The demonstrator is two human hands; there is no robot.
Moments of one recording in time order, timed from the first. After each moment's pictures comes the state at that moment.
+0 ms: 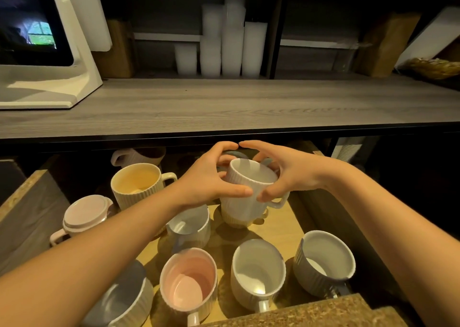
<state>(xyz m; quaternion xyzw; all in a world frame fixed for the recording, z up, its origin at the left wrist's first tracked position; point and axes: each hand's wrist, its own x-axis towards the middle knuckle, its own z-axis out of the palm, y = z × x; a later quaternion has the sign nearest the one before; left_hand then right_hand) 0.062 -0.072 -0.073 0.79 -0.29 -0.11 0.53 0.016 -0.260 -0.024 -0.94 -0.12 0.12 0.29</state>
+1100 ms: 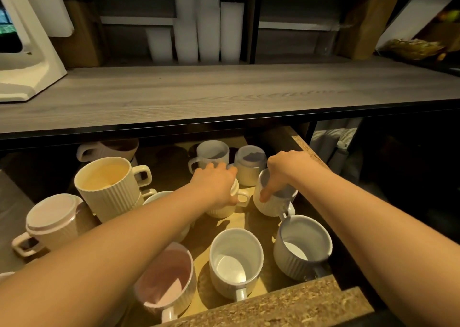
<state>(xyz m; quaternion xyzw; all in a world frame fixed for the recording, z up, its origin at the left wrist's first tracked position) 0.076 -0.144 -0.130 0.95 -0.32 -0.02 -0.04 0.031 -0.289 -0.076 -0.99 0.10 0.13 -0.05</state>
